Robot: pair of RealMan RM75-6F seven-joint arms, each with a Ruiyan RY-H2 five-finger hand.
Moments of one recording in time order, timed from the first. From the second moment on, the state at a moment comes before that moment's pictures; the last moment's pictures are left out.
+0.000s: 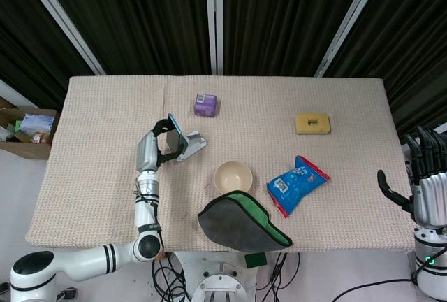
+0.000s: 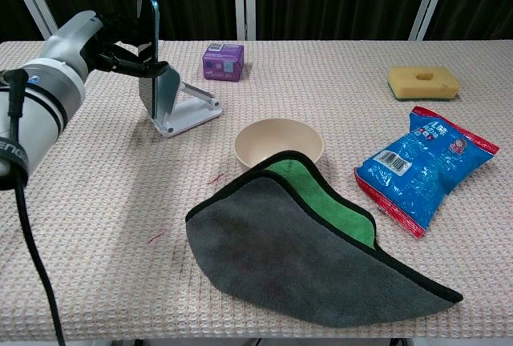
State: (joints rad) left arm -0.64 -1.94 -0.49 -1.46 0.82 1.33 0.13; right arm 0.15 -1.21 0.19 -1.55 -1.68 1.80 0.14
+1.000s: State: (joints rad) left arm -0.66 -2.08 -0.51 -1.27 0.85 1.32 0.10; right arm 0.14 -1.22 0.19 -1.52 -1.66 1.79 0.16
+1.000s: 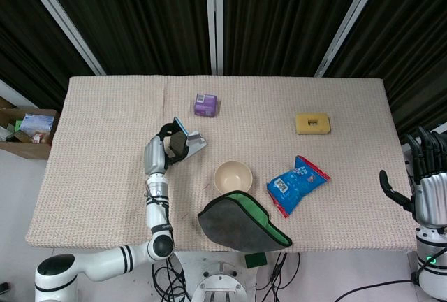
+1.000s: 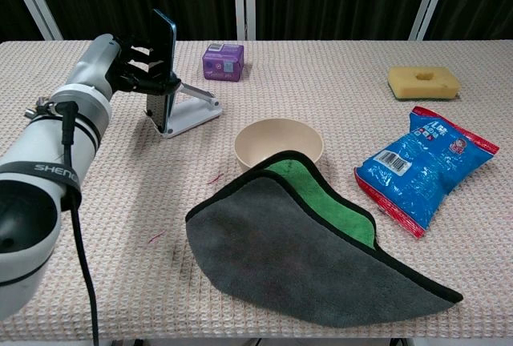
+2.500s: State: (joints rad) left arm -0.56 -1.90 -0.40 -1.47 1.07 1.32 0.07; right arm 0.12 -1.20 0.18 -1.49 -1.63 1.76 0.17
